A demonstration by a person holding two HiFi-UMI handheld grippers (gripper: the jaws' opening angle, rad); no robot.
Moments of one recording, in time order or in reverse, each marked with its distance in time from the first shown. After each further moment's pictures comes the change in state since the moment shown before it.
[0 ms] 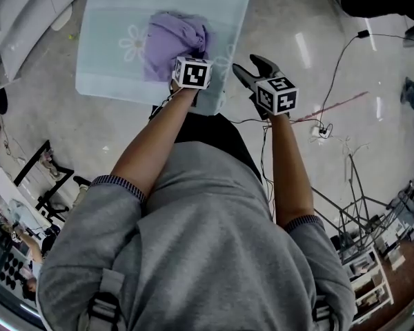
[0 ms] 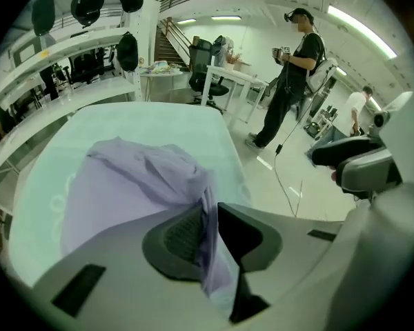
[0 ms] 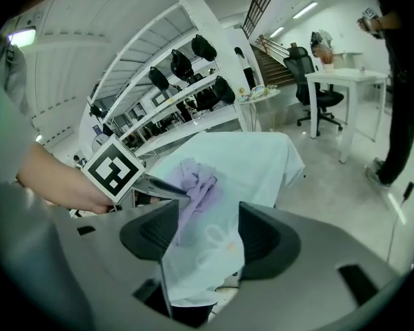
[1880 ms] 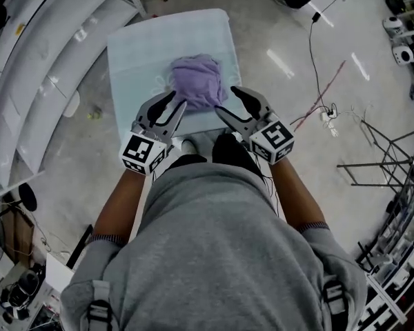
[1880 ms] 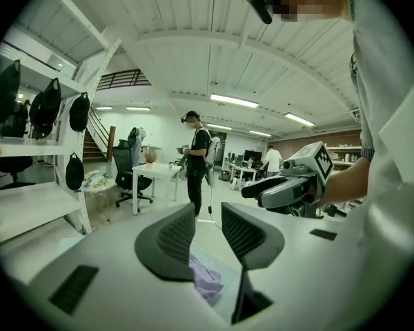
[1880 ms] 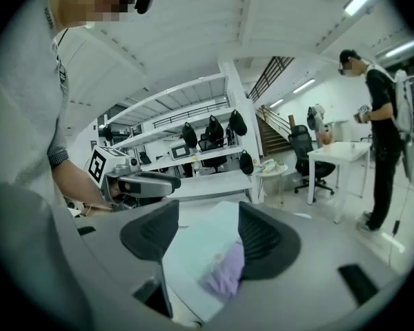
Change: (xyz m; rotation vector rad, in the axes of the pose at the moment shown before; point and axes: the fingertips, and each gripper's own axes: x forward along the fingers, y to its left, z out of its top) left arm -0.392 0.068 0.085 0.497 -0.650 -0.661; right arm -0.089 0.305 0.134 -0.160 -0.477 -0.174
